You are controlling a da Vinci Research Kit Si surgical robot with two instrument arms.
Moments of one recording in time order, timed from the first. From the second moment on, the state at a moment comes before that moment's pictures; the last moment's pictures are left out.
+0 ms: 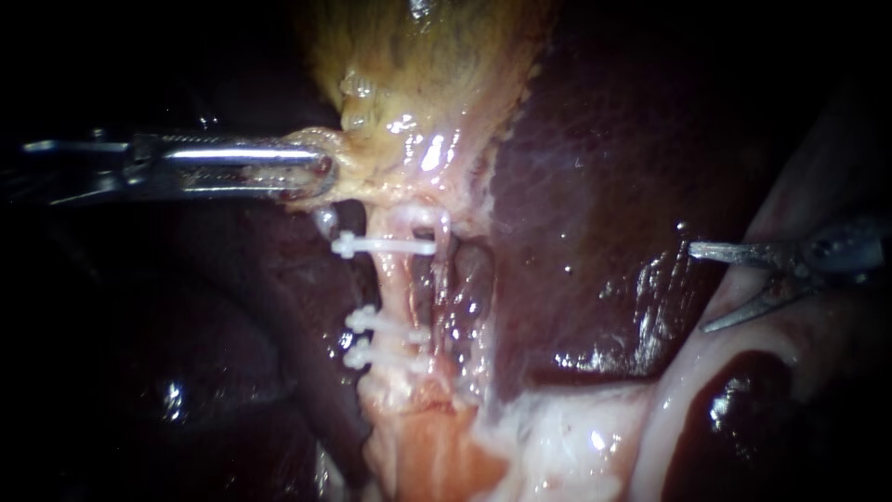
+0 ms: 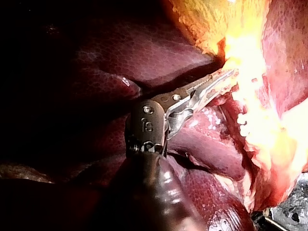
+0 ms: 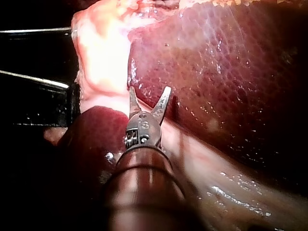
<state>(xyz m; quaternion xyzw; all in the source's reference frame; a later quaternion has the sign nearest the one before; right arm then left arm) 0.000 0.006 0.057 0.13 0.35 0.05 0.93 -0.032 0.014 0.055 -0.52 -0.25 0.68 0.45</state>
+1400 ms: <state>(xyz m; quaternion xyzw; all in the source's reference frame) 0.018 0.006 0.052 0.32 0.44 0.10 0.84 -0.026 0.017 0.048 -0.53 -0.24 0.67 0.46</state>
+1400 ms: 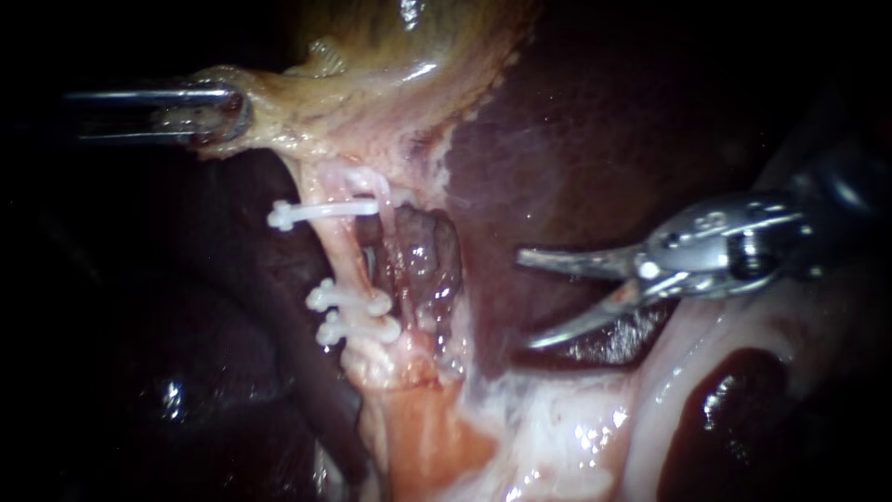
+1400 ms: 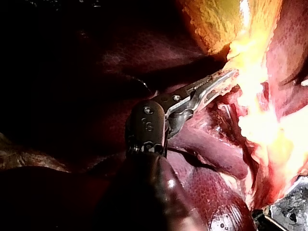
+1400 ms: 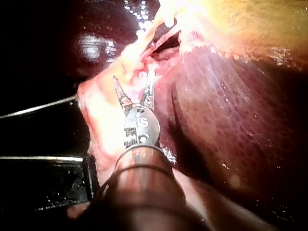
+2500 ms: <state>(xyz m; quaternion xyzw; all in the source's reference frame) 0.029 0.006 0.062 0.36 0.44 0.16 0.81 -0.026 0.017 0.048 -0.53 -0.24 0.67 0.46</state>
